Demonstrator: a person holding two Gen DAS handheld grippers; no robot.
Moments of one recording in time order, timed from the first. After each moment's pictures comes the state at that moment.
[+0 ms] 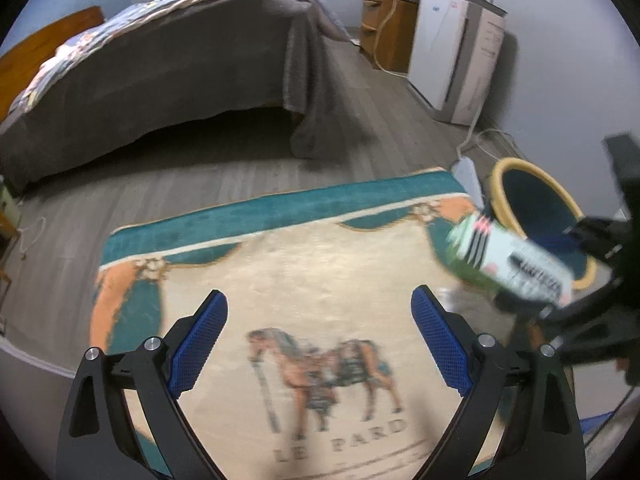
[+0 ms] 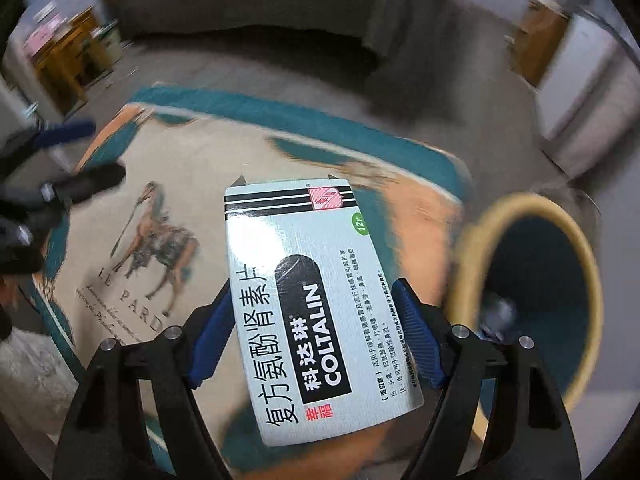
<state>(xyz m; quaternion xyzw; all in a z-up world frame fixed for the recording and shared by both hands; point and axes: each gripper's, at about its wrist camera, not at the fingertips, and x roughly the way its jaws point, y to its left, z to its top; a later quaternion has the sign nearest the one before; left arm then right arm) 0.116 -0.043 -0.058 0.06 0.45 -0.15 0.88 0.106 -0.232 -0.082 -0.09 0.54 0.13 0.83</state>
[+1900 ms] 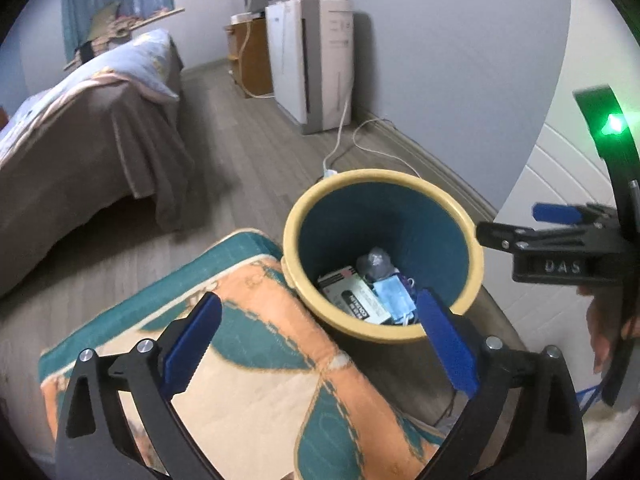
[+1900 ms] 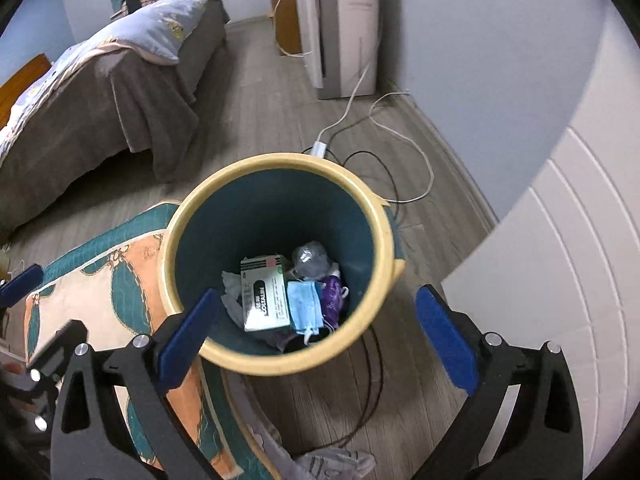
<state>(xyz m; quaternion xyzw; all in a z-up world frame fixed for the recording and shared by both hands) 0.070 -0.256 -0.010 0.14 0.39 -0.30 0.86 0.022 -0.457 -0.034 0.12 0.46 -0.17 0.86</state>
